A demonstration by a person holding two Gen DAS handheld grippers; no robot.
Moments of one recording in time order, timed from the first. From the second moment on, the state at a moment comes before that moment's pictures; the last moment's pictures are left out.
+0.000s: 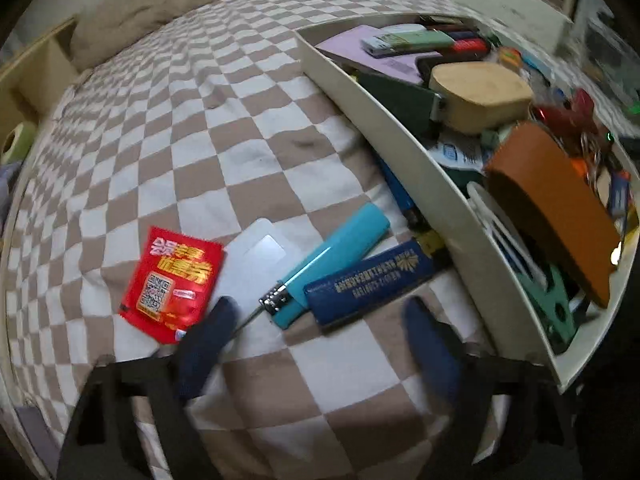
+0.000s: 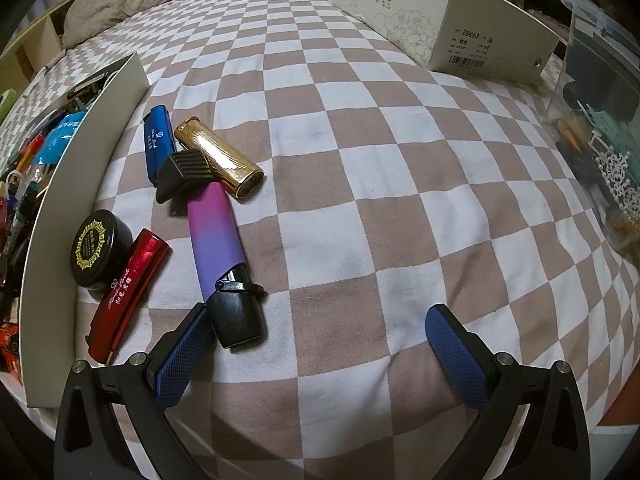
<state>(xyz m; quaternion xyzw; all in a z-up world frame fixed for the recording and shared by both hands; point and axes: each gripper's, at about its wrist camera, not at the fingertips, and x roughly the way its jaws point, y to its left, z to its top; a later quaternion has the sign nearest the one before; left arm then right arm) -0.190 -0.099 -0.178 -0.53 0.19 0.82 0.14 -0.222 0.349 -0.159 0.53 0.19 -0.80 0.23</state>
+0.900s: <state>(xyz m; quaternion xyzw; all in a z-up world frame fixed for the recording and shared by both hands) -0.134 -0.097 -0.172 -0.46 0.25 0.83 0.18 -0.223 0.347 -0.158 0.52 0.19 -0.80 0.23</state>
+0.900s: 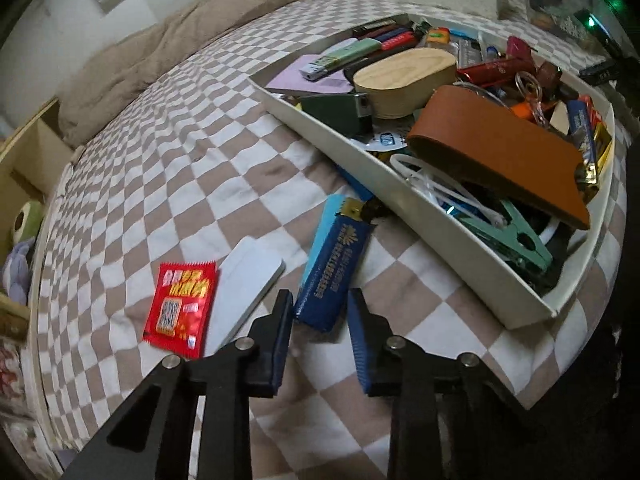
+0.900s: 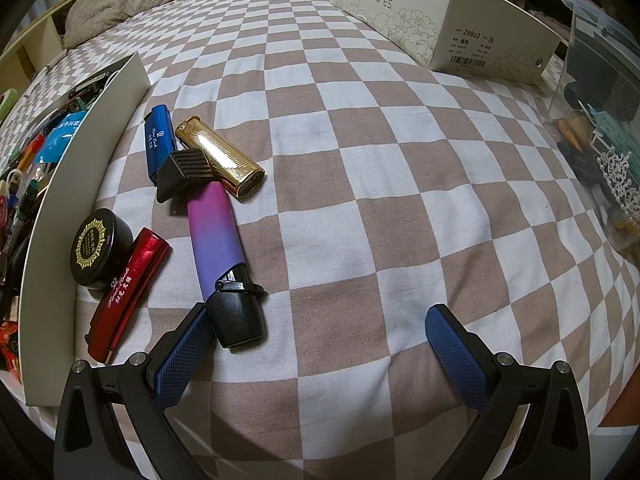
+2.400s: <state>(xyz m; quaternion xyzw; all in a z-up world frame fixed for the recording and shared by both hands) -0.111 -0.237 -0.171 -0.50 0.13 0.86 0.01 -0.246 0.369 -0.146 0.48 0.15 -0.83 0.25</state>
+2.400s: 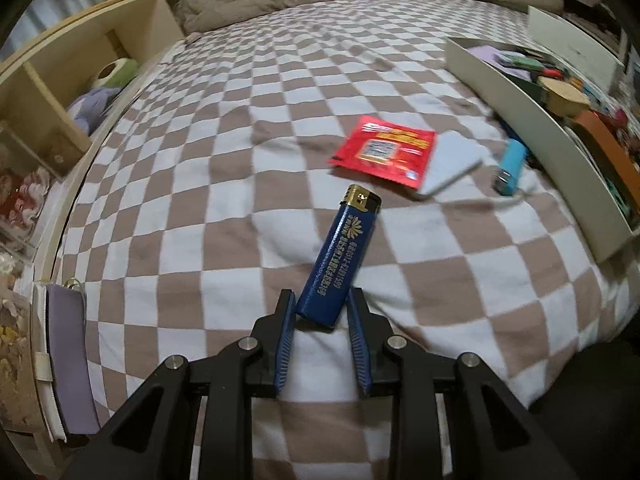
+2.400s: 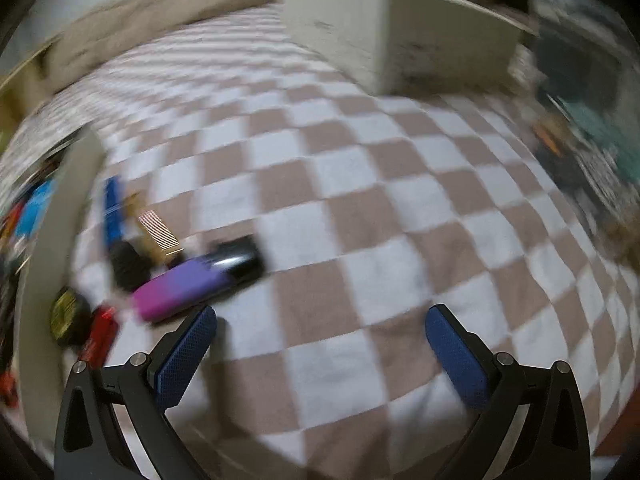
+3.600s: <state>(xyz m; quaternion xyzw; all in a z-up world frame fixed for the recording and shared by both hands) -0.145 -0.243 -0.175 -0.56 -0.10 0.81 -0.14 -0.213 0.321 -0.161 0.42 0.20 -0.83 0.32</state>
